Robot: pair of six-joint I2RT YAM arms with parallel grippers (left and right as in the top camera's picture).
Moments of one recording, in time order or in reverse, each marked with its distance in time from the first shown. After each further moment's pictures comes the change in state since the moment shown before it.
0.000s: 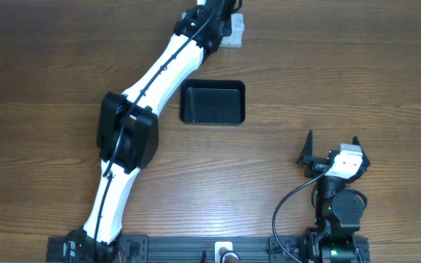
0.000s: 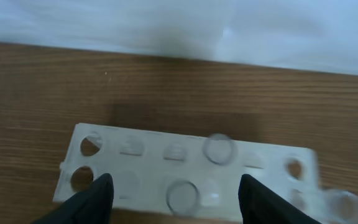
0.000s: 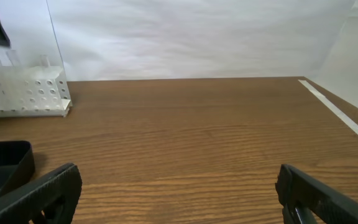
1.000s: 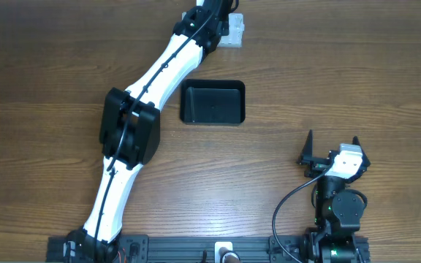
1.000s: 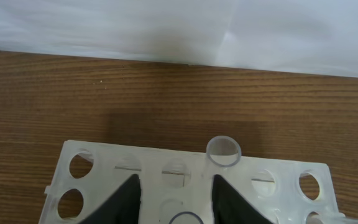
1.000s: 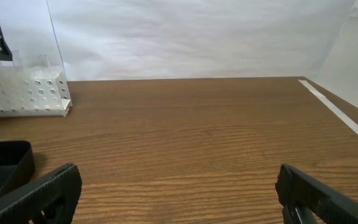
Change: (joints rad) left arm 0.010 0.035 0.020 0.040 0.012 0.029; right arm 0.000 0.000 0.000 0.000 0.000 -0.001
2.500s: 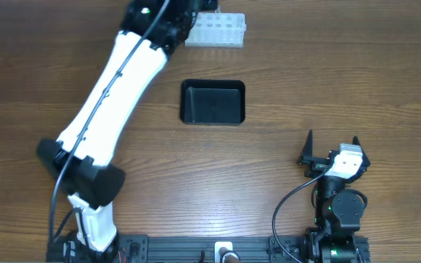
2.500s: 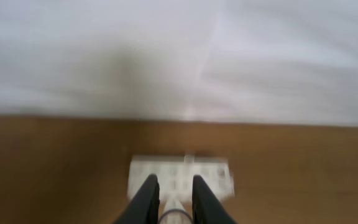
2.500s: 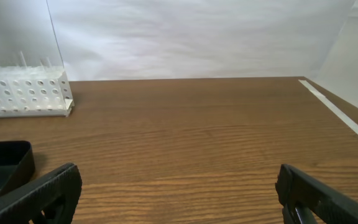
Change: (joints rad) left arm -0.006 -0.448 0.029 -0.351 0.065 0.008; right arm 0.000 0.000 0.000 0.000 0.000 0.000
